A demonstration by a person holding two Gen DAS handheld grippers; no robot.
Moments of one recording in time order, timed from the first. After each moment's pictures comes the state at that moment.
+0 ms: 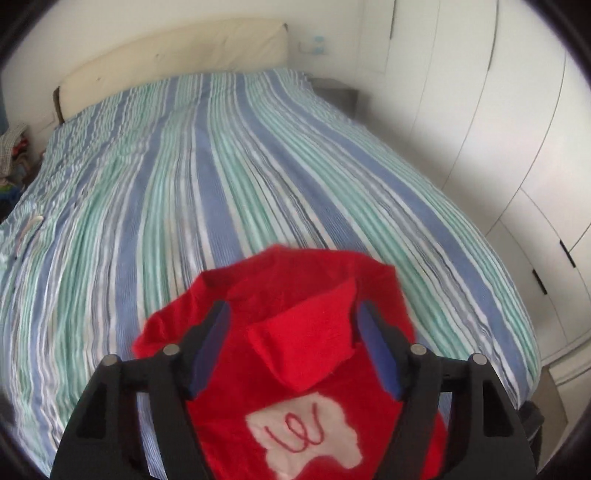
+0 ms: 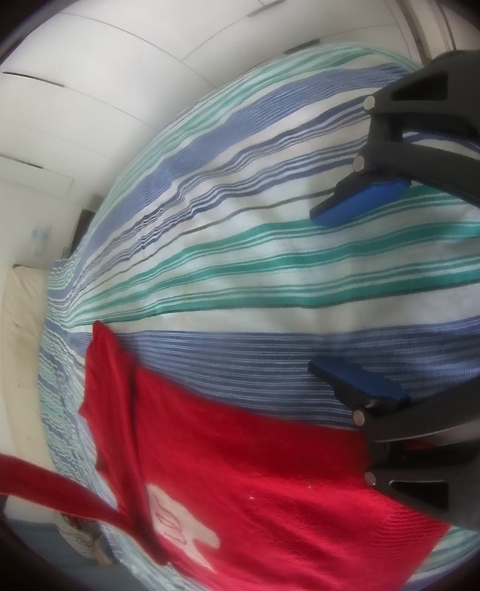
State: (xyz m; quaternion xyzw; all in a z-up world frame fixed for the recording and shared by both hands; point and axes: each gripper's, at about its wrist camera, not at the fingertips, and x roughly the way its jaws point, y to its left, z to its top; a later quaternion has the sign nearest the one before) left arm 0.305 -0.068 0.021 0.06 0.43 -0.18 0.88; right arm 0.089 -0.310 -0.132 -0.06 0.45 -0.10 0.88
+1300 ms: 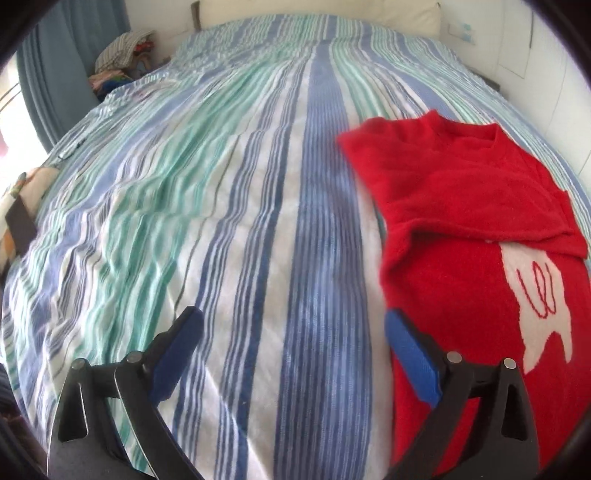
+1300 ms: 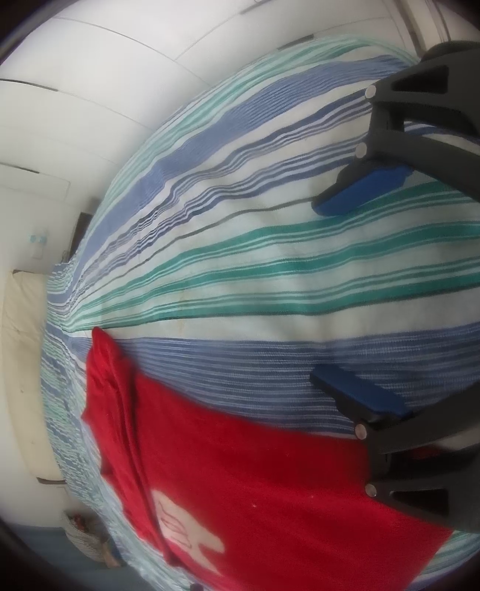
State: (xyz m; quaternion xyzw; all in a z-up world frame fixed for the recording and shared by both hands) left arm 0.192 0.123 -0.140 -0.01 0.49 0.06 0.87; right arm 0.090 -0.315 -0.137 -0.05 0.45 -0.11 0.89
